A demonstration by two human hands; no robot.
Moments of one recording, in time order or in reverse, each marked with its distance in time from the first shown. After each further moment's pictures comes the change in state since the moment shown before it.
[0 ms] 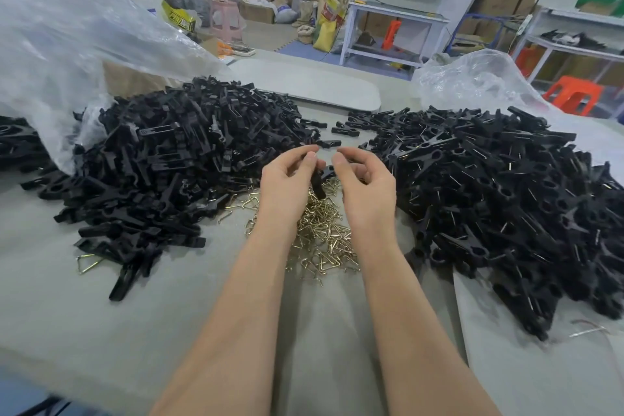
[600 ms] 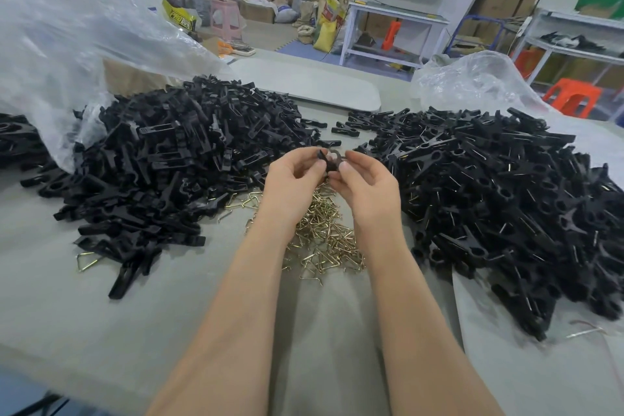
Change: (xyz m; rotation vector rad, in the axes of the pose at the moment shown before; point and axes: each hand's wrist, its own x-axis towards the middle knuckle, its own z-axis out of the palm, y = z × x) left_hand 0.001 -0.001 -0.001 0.027 -0.147 0.012; right_hand 0.007 0.006 -0.005 0.216 -0.035 0.170
